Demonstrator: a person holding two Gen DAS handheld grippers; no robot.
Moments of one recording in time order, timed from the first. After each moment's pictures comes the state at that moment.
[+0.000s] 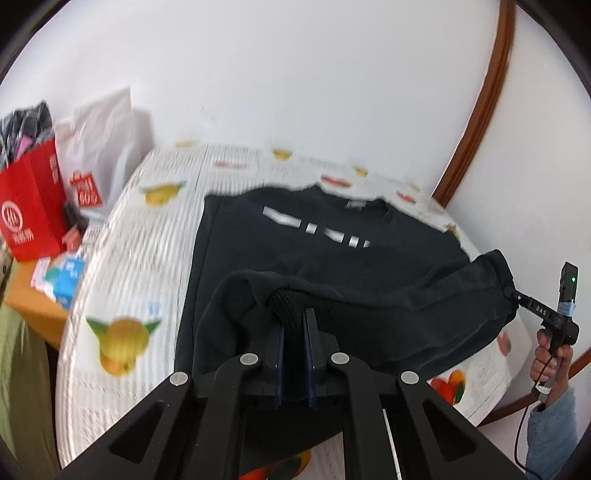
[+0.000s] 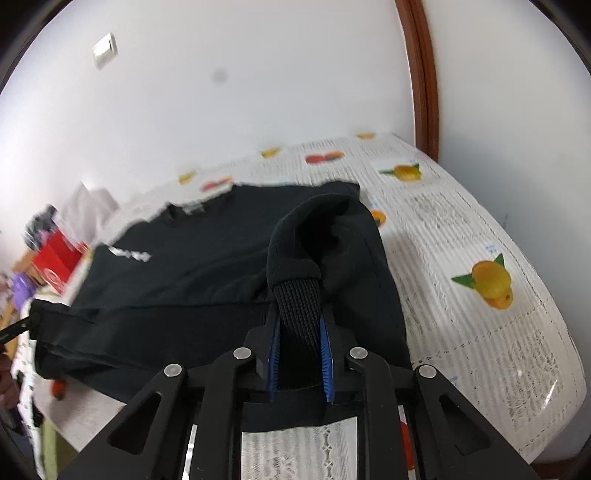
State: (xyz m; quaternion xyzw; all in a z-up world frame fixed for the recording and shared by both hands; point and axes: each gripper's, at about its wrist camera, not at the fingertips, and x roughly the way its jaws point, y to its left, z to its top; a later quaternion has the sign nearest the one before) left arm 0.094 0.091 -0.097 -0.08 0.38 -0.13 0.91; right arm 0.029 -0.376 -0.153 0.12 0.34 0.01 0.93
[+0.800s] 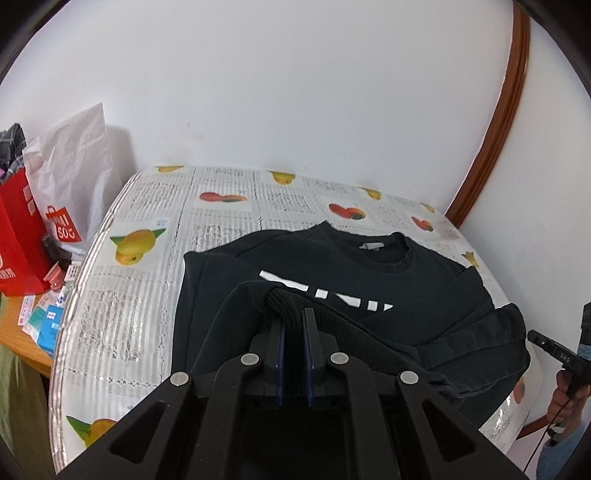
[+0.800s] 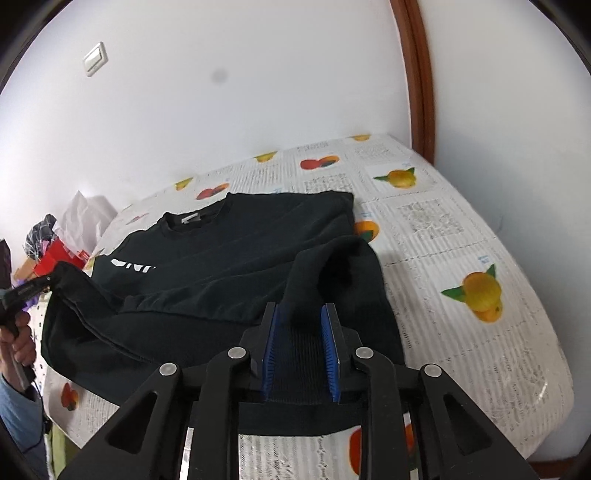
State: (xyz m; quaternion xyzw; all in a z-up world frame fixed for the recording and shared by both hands) left arm 0.197 0.078 -0.099 -0.08 0.38 -0.12 0.91; right arm 0.044 -0.386 -0.141 0.13 0.37 0.00 0.92
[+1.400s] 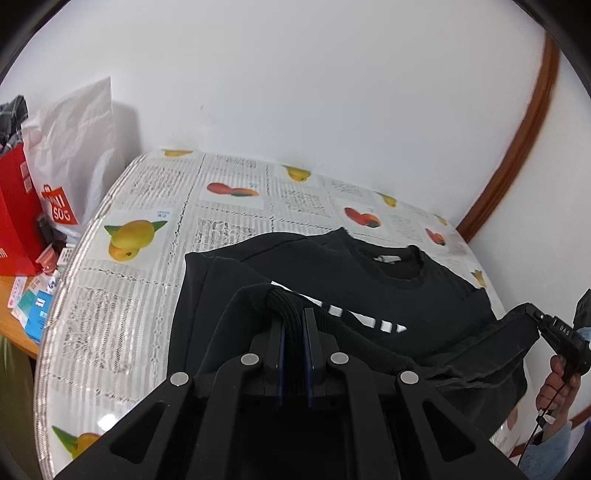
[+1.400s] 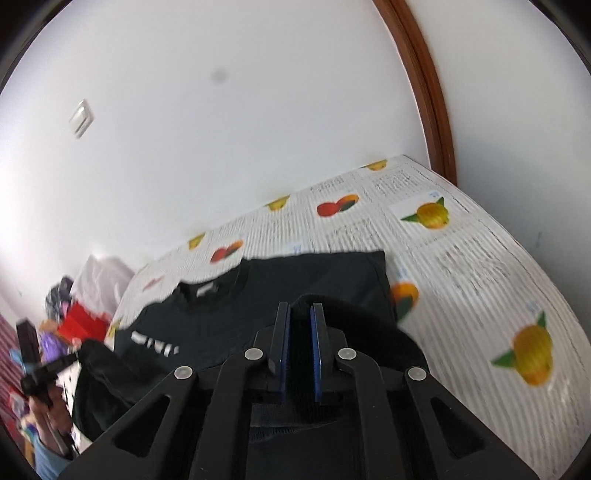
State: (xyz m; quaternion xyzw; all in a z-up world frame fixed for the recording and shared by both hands) left arm 0.236 0.086 -0.111 -0.12 0.40 -0.10 0.90; right arm 0.120 -0.401 -0.121 0.22 0.31 0.02 0.93
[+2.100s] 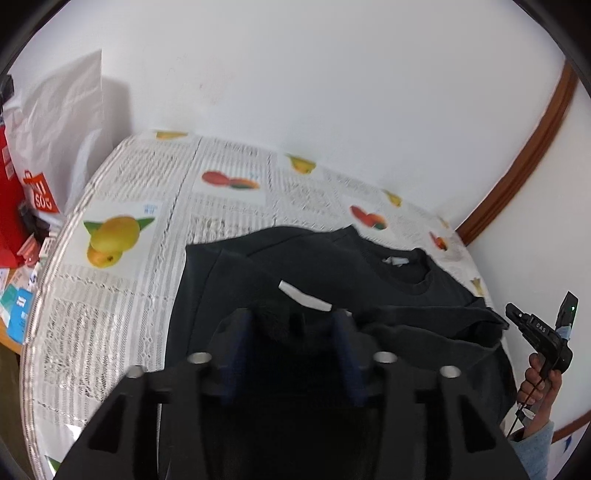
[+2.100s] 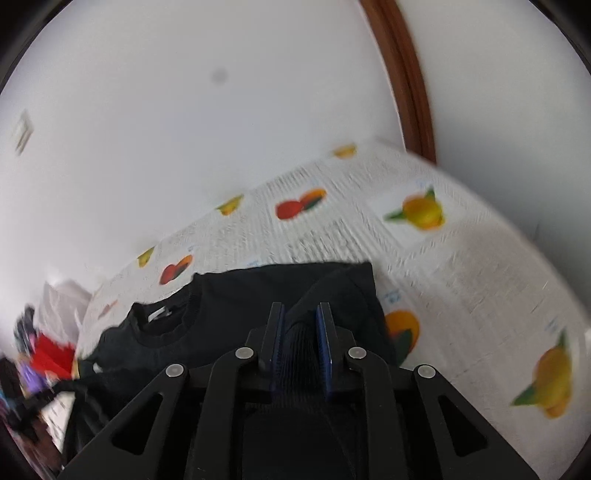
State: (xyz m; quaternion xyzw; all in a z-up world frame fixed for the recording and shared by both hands) left arm 0.266 0.098 -0.118 -0.15 0.42 -0.13 0.89; right arm 0.184 -0.404 -0.139 0.21 0.34 -0.04 0.92
